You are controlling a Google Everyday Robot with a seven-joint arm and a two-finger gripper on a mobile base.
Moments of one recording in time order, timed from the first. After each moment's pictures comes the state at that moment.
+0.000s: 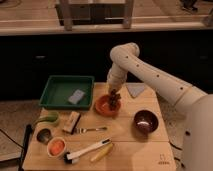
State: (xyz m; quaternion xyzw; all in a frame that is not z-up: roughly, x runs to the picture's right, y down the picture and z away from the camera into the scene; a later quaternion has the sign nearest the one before) arm 0.044 0.018 0.787 -0.15 -0.31 -0.68 0.64
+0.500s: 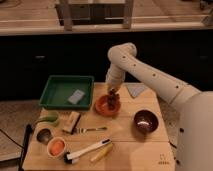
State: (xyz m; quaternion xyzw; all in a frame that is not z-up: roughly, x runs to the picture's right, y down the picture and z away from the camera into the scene) arm 0.044 0.019 0.794 -0.17 -0.31 -0.66 0.66
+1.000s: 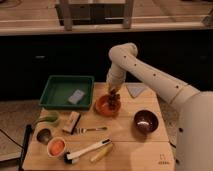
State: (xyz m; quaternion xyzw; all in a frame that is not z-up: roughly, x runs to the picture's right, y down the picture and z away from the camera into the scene) arm 0.047 0.019 0.795 -0.17 -0.31 -0.66 0.67
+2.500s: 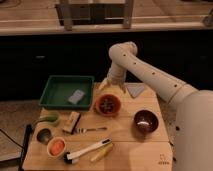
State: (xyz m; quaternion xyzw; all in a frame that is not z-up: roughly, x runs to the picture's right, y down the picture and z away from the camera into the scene) arm 0.050 0.020 0.796 -0.18 -0.32 -0.65 0.66
